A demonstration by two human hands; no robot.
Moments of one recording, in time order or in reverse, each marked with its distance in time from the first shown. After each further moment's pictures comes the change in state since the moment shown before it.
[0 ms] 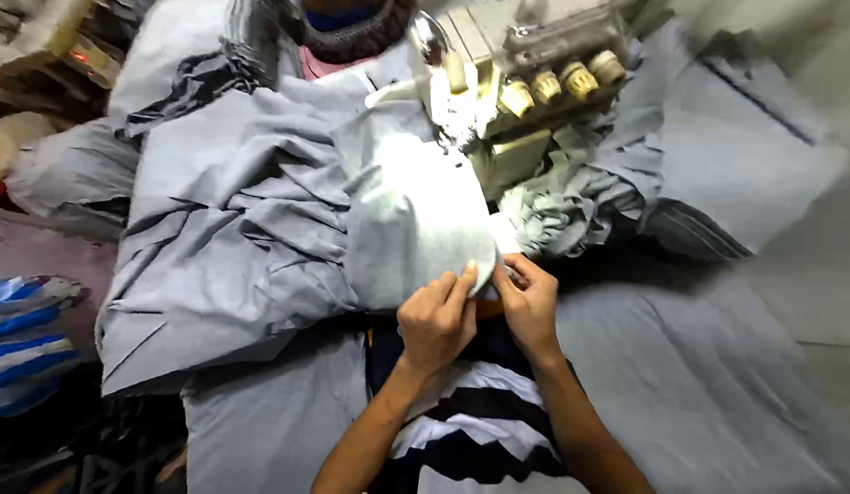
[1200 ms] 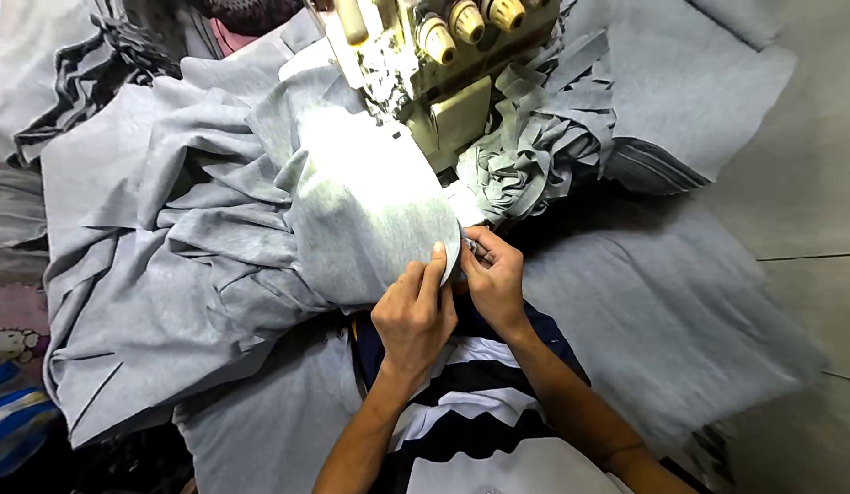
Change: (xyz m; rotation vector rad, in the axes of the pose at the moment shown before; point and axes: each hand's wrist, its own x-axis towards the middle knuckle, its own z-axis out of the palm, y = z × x) left_hand -0.004 0.013 -0.001 0.024 -0.055 -0.016; right_hand -0.010 -0.002 0.006 0.059 0.075 0.060
